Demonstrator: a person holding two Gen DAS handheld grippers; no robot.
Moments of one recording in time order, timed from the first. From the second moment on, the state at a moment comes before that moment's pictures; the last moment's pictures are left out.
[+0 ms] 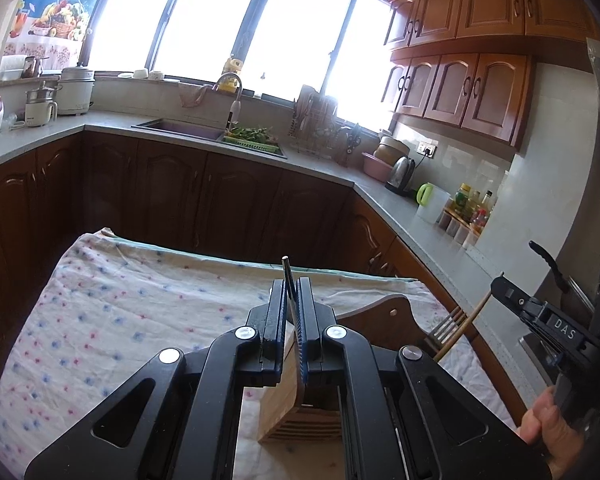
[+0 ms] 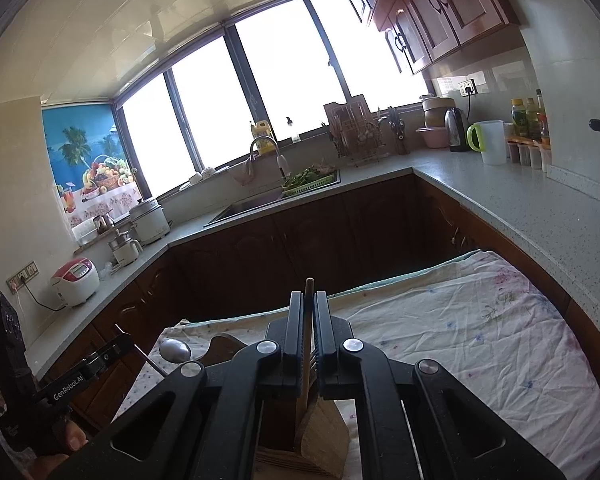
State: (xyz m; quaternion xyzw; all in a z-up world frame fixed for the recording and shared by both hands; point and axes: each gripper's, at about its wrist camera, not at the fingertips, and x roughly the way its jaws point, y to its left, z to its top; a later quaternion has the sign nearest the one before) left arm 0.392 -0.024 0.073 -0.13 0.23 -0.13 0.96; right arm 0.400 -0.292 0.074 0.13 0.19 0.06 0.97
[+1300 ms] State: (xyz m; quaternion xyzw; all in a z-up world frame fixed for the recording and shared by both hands) left arm 0.302 0.024 0.050 -0.16 0.28 -0.08 0.94; right arm 0.306 -0.313 0.045 0.19 0.21 0.08 0.95
